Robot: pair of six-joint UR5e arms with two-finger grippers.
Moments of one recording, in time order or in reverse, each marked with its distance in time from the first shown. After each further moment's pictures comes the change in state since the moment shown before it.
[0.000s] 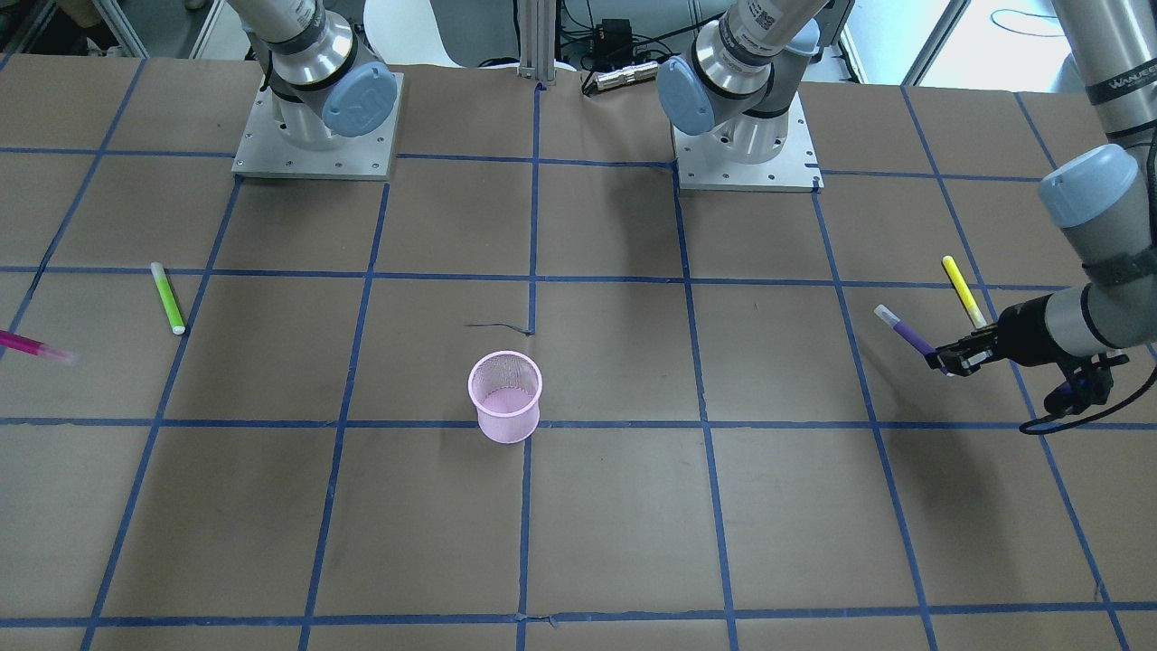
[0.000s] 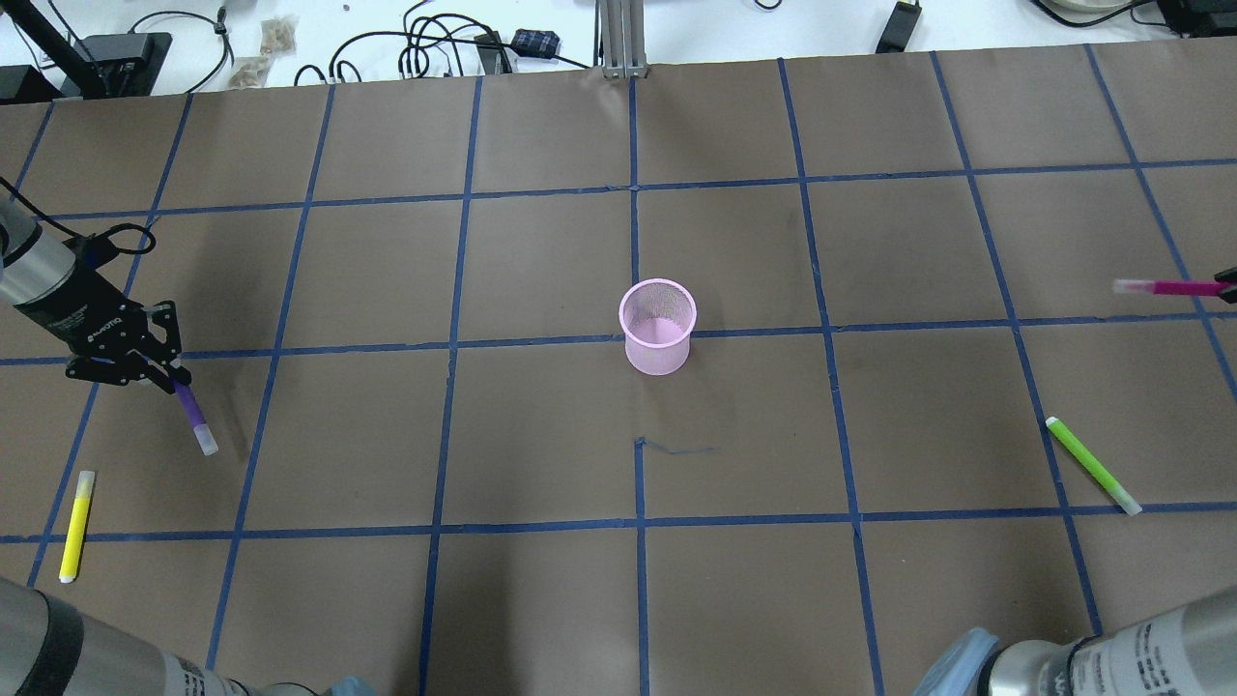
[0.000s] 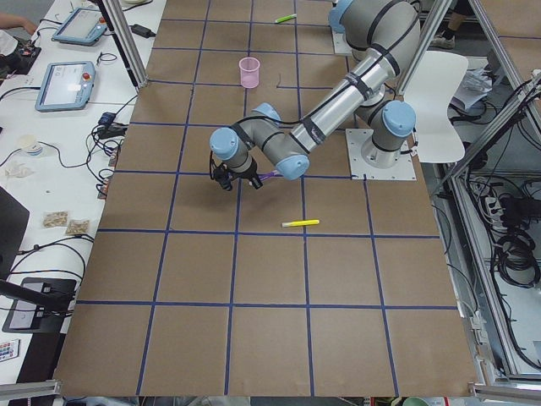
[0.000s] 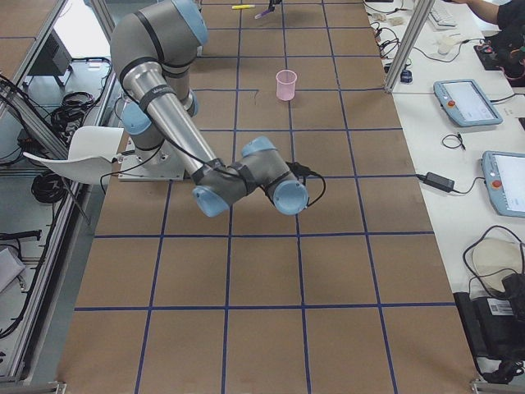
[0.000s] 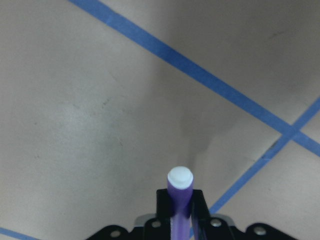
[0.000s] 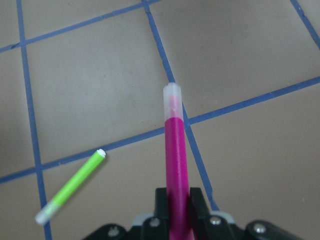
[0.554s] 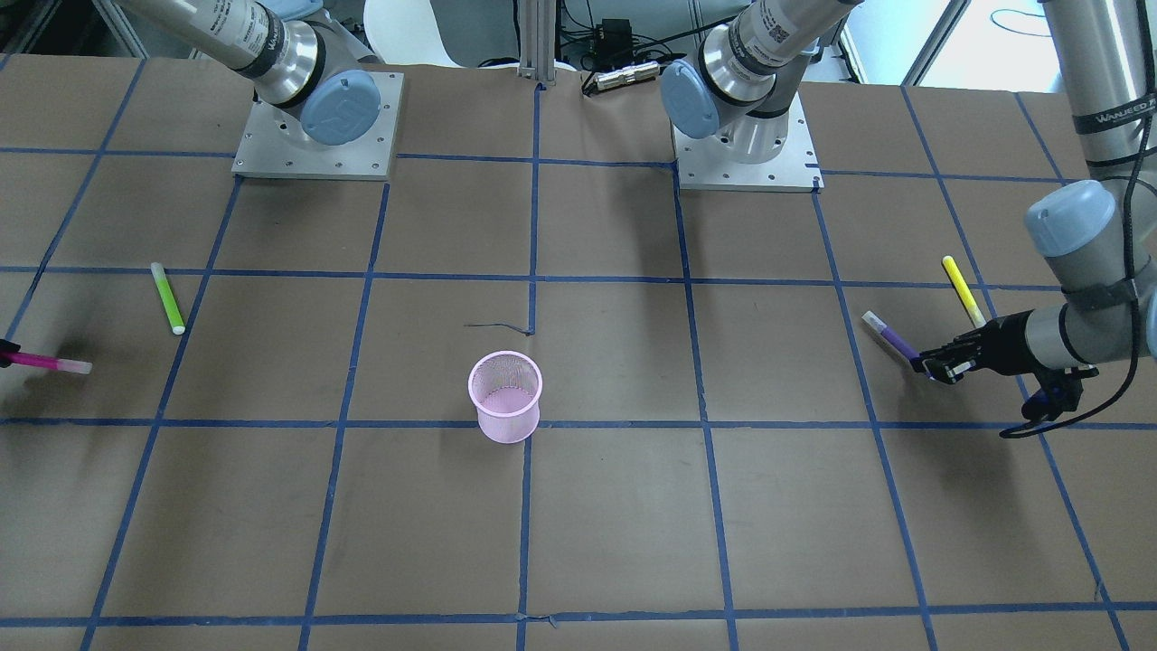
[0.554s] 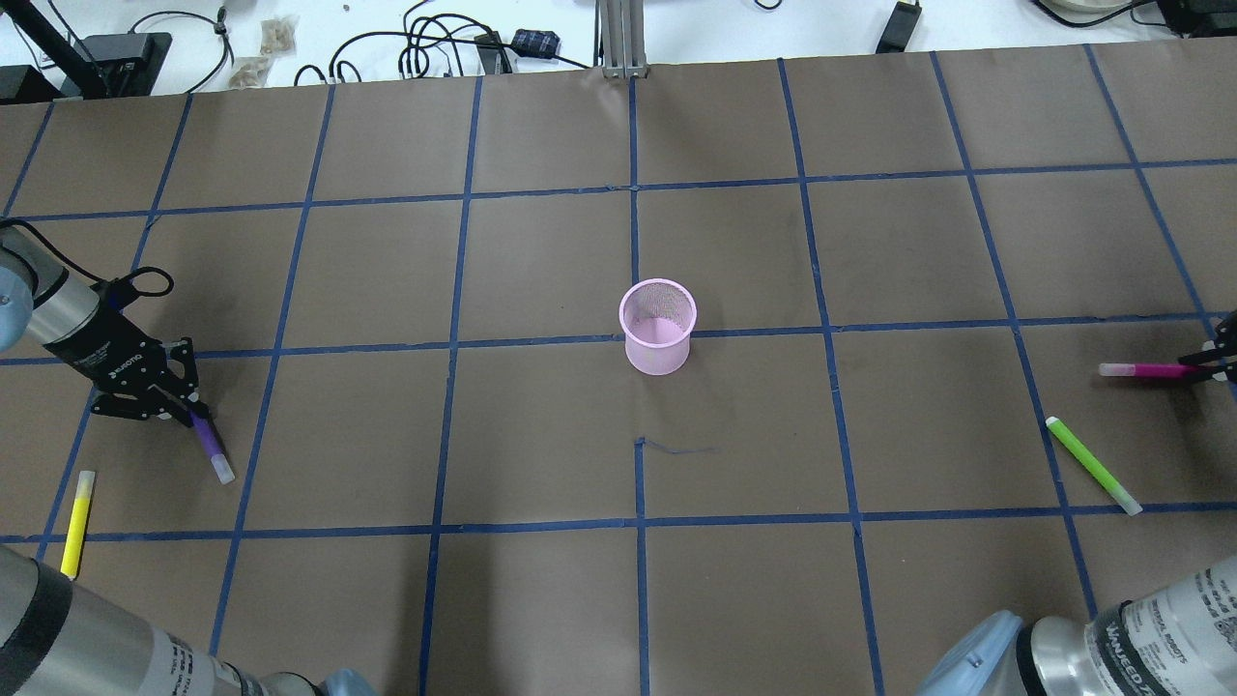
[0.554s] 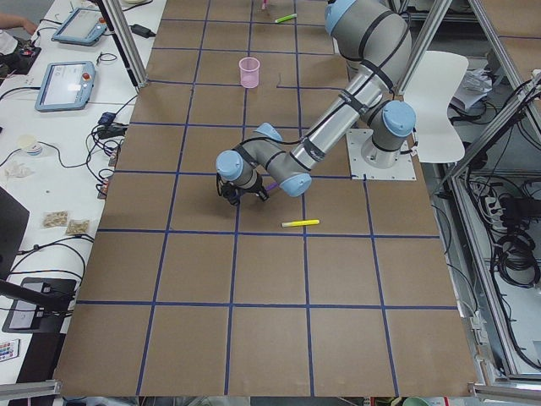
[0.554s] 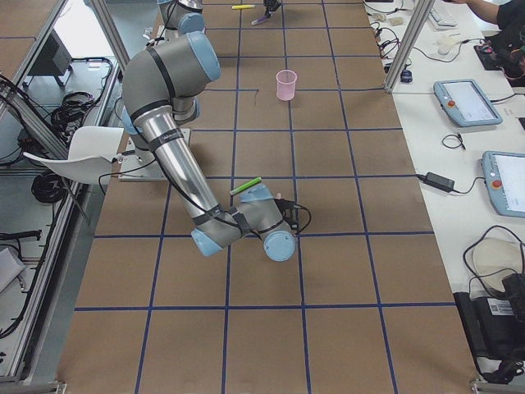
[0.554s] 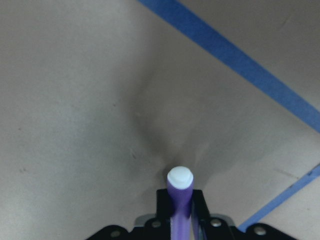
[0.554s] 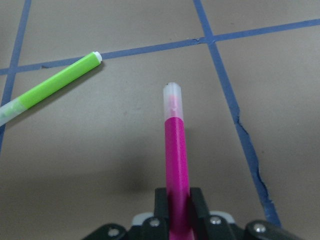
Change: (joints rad) left arm 0.060 -0.097 -0.047 0.087 0.002 -0.001; right arm -0.225 0.286 -0.020 -0.040 0.068 -0.418
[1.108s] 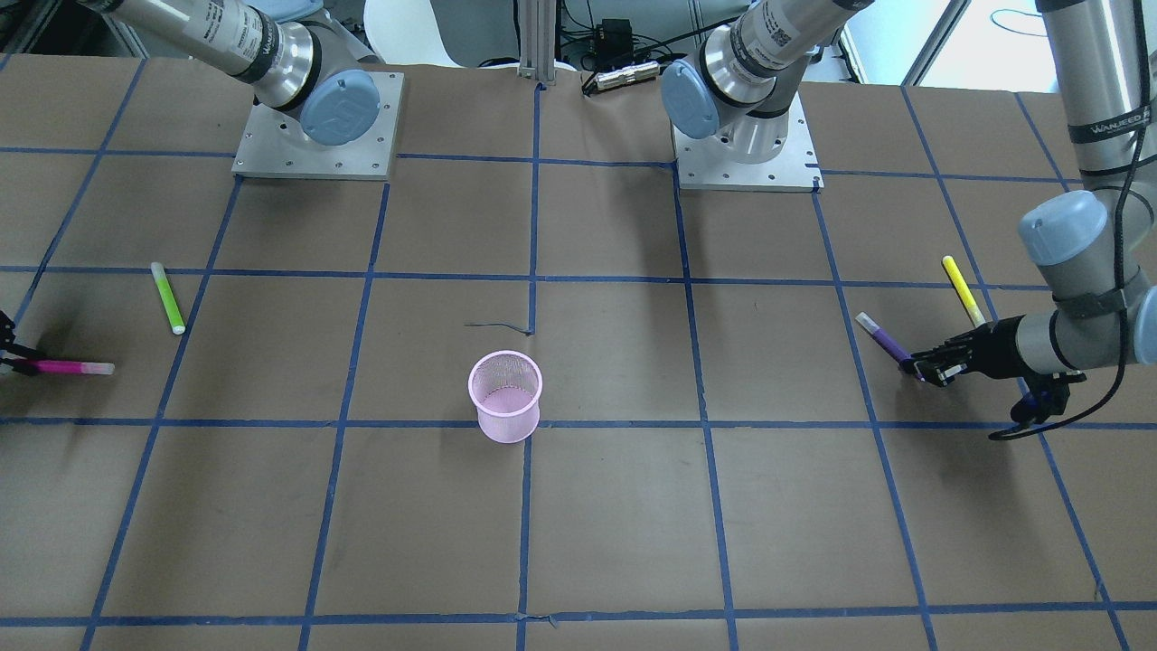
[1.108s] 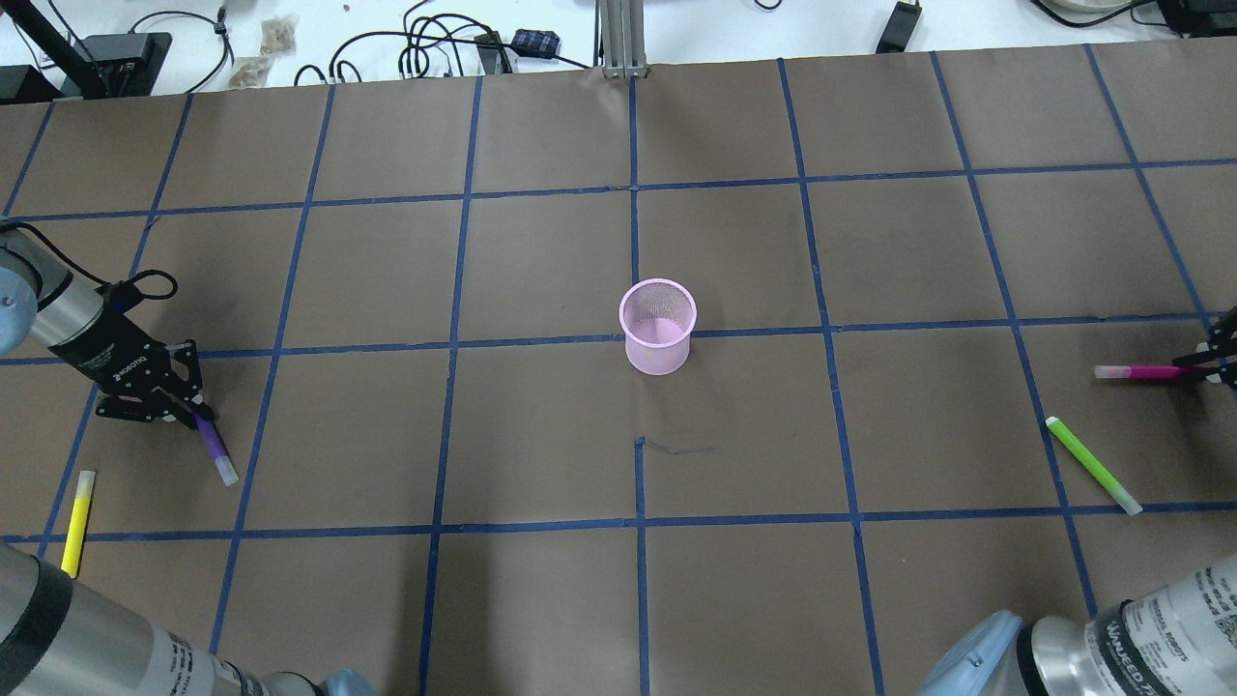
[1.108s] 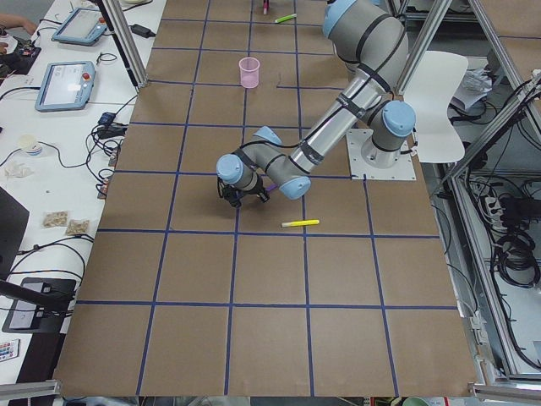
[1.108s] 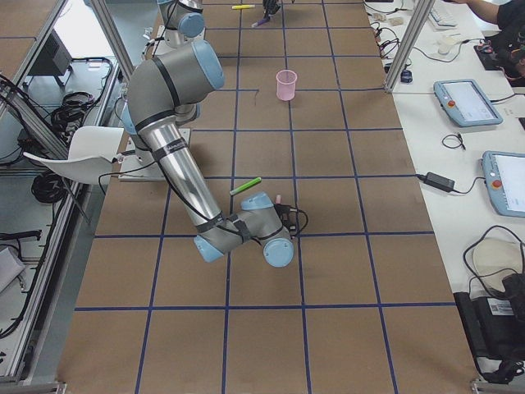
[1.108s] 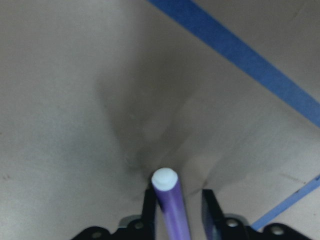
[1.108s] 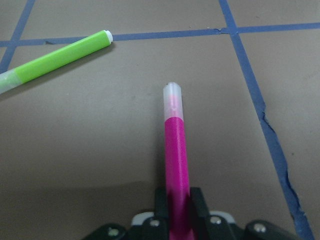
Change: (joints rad) left arm 0.008 -0.034 -0.013 0.009 -0.003 0.001; right arm -0.015 0.098 0.009 -0.014 0.010 -0.160
